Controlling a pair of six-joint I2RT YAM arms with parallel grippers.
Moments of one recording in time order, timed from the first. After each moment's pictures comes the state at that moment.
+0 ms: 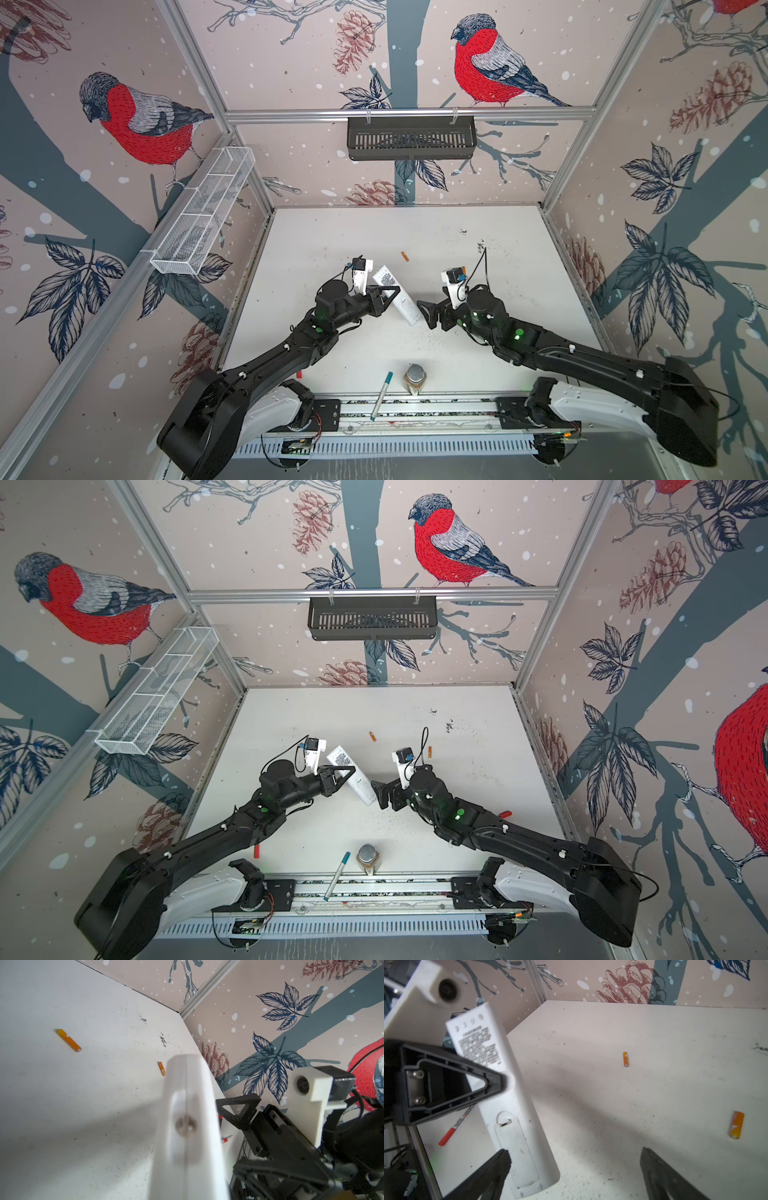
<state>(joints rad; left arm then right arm) -0.55 1.10 0.38 0.52 0.44 -0.73 0.87 1.07 0.55 0.12 0.10 0.40</state>
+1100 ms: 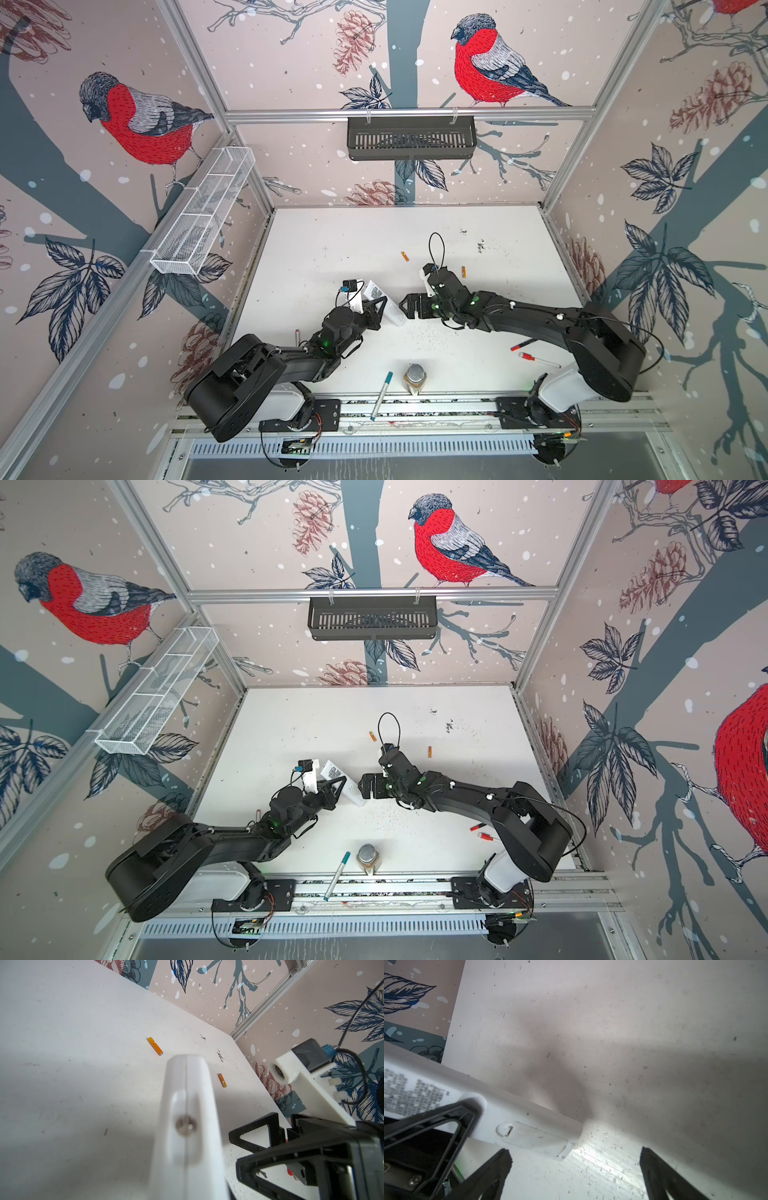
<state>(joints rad) -0.66 1.34 0.14 0.96 0.03 -0.66 0.85 1.56 0.84 -0.08 -0.13 0.68</state>
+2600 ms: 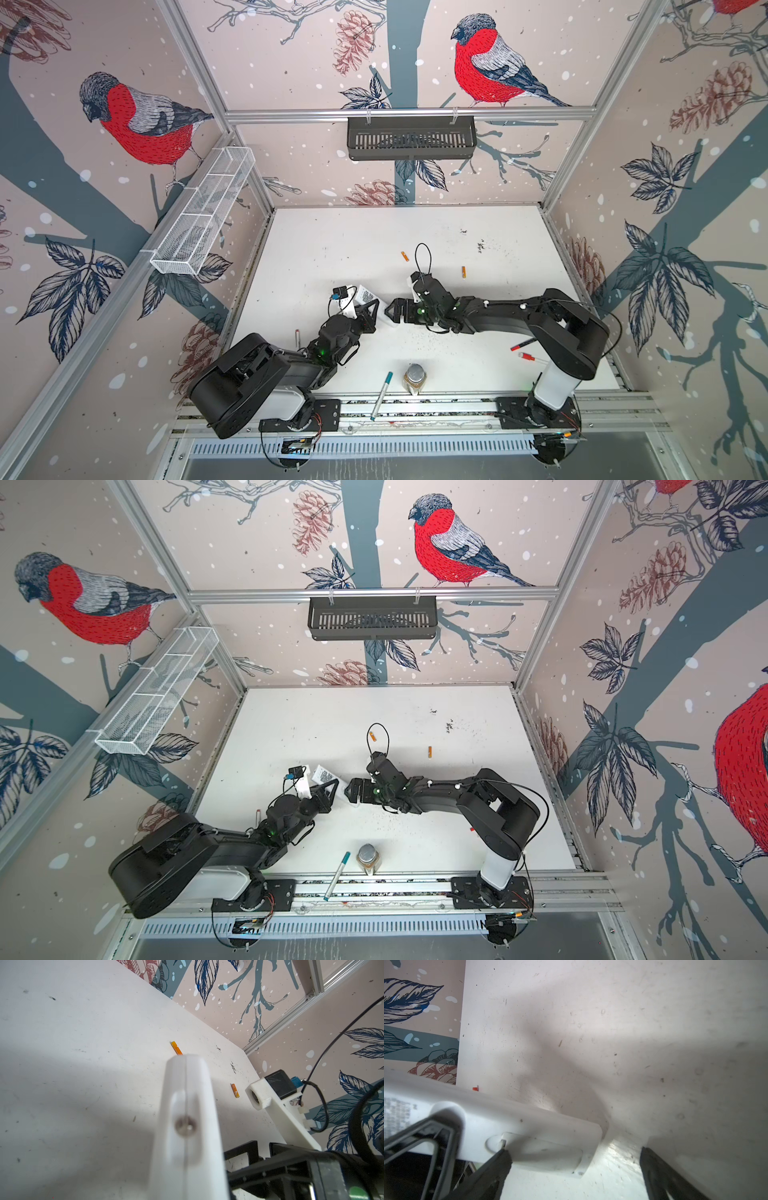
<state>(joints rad) -0.67 1.34 0.07 1.04 -0.10 -0.74 0.91 1.74 0.85 0.13 -0.19 0.86</state>
